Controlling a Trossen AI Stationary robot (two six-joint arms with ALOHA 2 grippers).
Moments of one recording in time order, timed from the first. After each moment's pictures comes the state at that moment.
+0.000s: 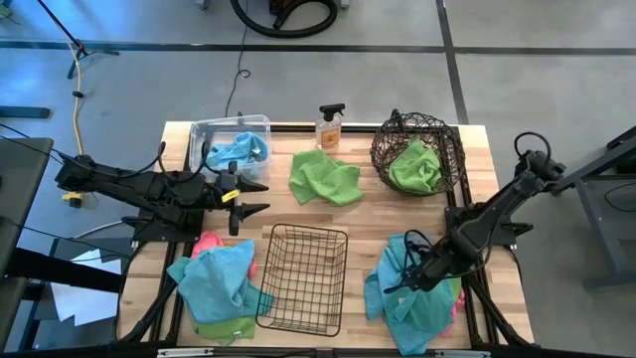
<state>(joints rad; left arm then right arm) -0.22 0.74 0.66 -0.14 -0.35 -0.15 0.71 1.34 0.97 -1.04 -0.02 1.70</state>
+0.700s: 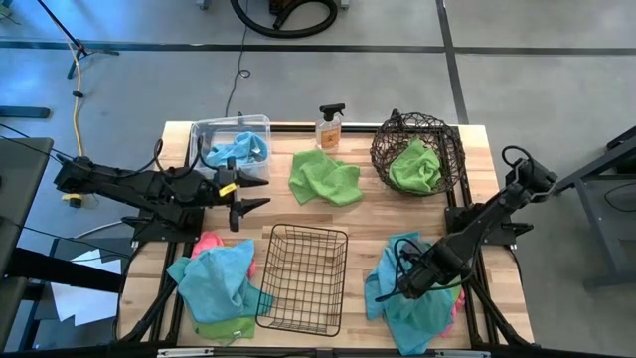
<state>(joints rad) -0.19 0.73 0.66 -0.09 -0.36 -0.11 0.71 1.47 0.97 -0.98 -0.06 1.64</state>
